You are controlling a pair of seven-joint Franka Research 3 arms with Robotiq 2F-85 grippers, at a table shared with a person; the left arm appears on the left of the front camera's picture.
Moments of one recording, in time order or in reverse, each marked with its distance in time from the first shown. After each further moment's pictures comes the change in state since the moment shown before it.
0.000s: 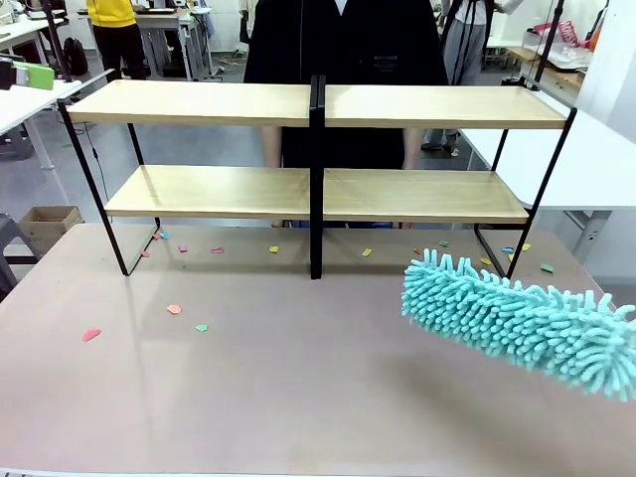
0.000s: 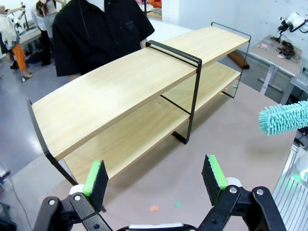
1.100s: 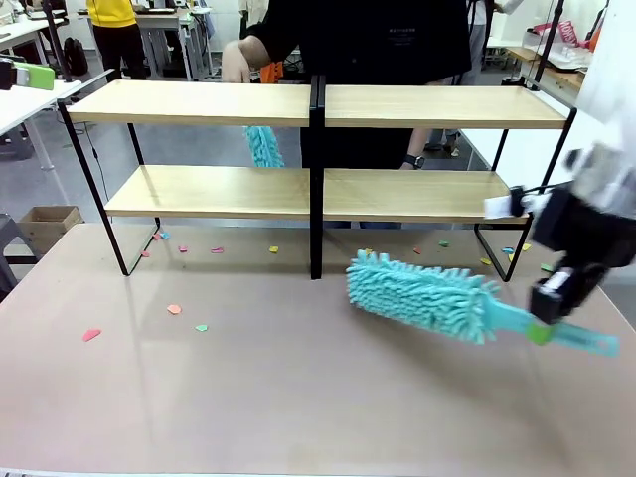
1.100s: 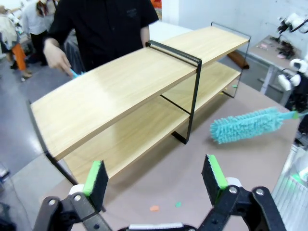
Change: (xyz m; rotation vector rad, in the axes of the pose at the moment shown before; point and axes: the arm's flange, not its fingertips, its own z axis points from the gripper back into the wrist) left arm 0.000 0.000 0.000 -0.001 0.000 0.000; right arm 0.176 0.005 -0.091 -0.189 0.069 0.024
